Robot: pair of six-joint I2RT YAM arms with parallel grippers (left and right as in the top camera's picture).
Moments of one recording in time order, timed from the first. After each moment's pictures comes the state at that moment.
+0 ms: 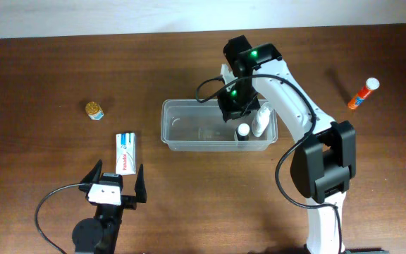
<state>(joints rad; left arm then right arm) -0.08 0.01 0.03 -0.12 0.05 0.05 0.37 2.18 1.97 -1.31 -0.28 0.15</state>
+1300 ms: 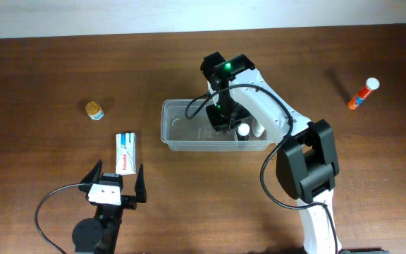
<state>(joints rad) -0.08 0.01 0.03 -0.12 0.05 0.05 0.48 2.24 1.97 -1.36 -0.09 0.18</state>
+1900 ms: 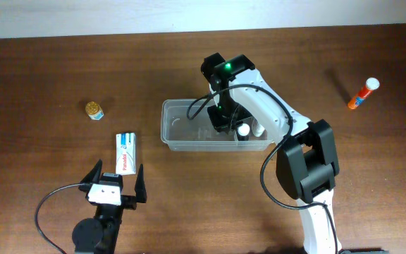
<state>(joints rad) -0.08 0.01 0.03 -0.12 0.05 0.05 0.48 2.24 1.96 -1.36 -0.05 0.19</state>
